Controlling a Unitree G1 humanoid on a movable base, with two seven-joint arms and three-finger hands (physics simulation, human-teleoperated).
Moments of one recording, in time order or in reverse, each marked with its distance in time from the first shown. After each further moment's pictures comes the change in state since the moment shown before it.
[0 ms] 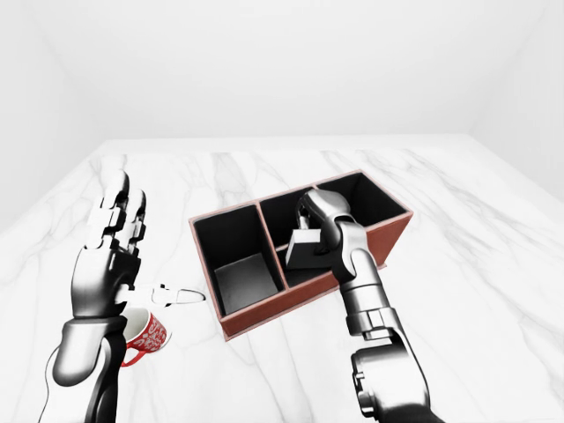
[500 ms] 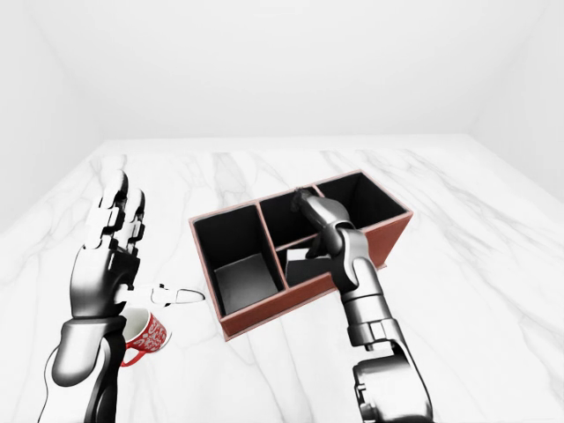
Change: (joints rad) left arm -0.001 0.000 0.003 -0.002 0.001 0.000 0.001; right arm 0.059 0.003 0.013 -0.081 0.049 0.026 0.057
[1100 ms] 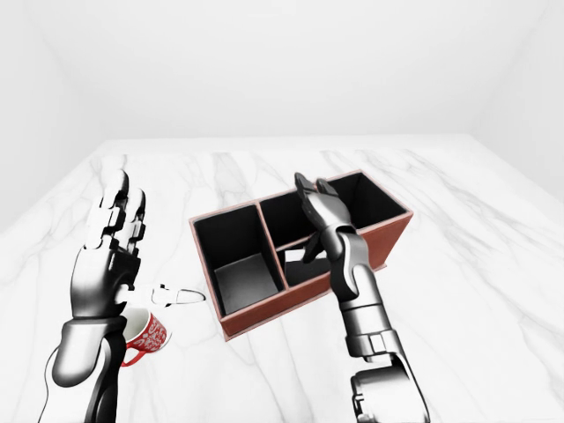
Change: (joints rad) left arm 0.001 0.000 -0.006 -0.004 0.003 0.000 0.001; right arm 0.064 0.030 -0.003 -0.114 0.013 0.013 -0.060
